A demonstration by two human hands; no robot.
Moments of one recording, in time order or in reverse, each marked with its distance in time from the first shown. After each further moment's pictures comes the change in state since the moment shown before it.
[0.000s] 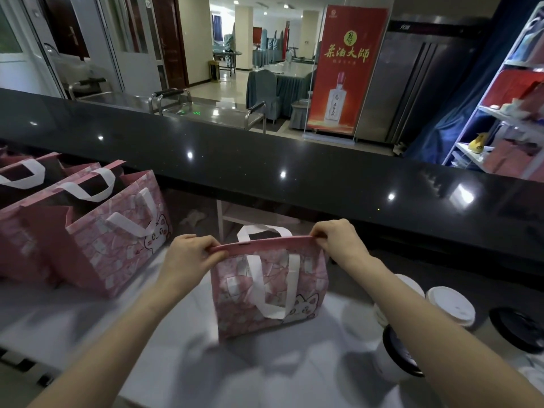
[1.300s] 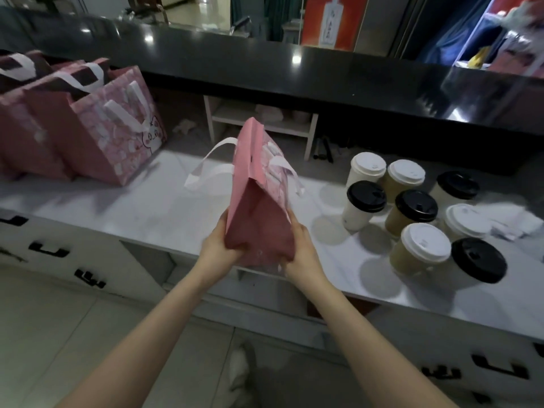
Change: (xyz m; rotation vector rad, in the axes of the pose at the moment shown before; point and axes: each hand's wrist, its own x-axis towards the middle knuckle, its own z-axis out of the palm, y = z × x) left_hand -0.241 0.065 0.062 -0.705 -0.238 -0.385; right_hand -0.296 -0.053 0.123 0.604 0.014 0.168
